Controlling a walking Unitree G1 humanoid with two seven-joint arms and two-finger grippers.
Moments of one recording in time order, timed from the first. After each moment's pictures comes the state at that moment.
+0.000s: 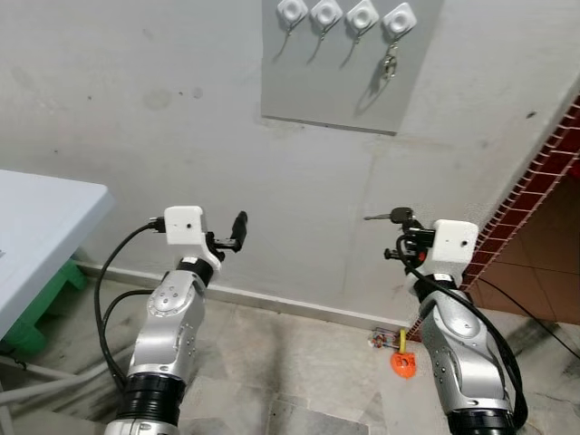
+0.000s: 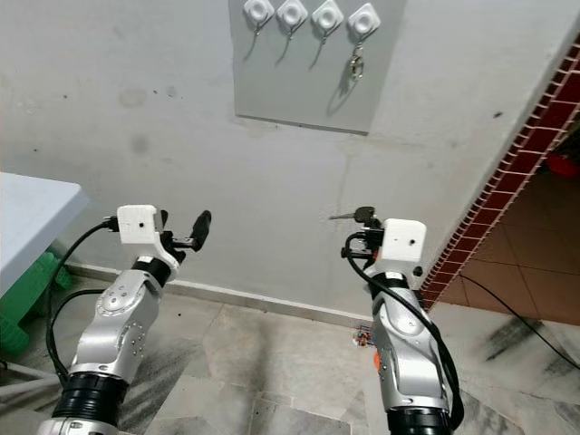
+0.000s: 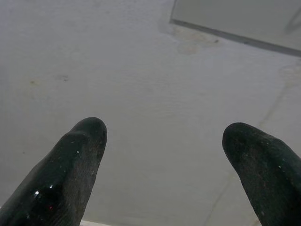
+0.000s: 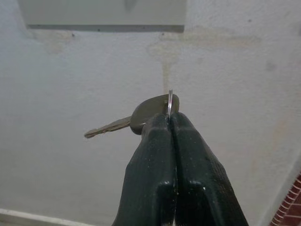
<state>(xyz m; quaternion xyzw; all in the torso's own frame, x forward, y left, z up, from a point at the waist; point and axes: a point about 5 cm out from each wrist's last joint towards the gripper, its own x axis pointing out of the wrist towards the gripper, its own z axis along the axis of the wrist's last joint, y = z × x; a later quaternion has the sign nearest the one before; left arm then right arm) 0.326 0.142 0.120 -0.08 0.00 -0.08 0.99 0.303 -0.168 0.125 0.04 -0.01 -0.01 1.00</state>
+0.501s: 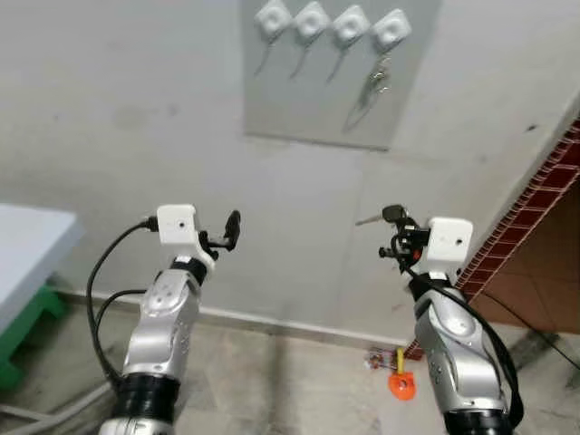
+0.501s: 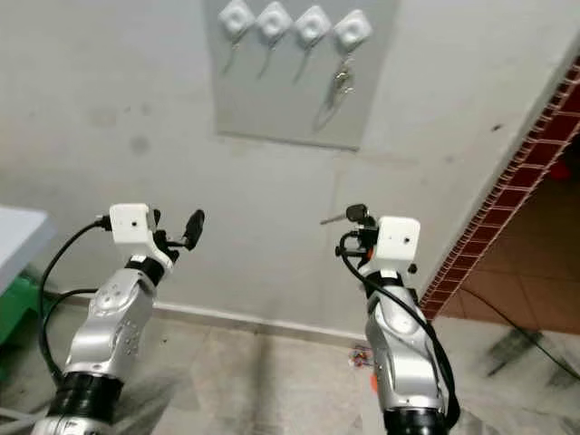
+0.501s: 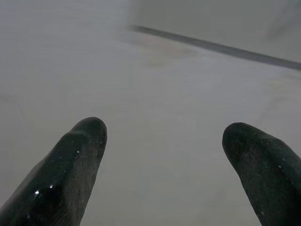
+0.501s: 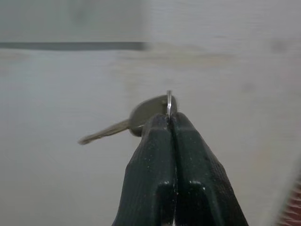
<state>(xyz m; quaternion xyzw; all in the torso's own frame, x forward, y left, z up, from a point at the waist) 0.326 0.128 0.120 -0.09 0.01 -0.10 0.99 0.301 -0.176 0.125 0.03 -0.02 -0.02 1.00</state>
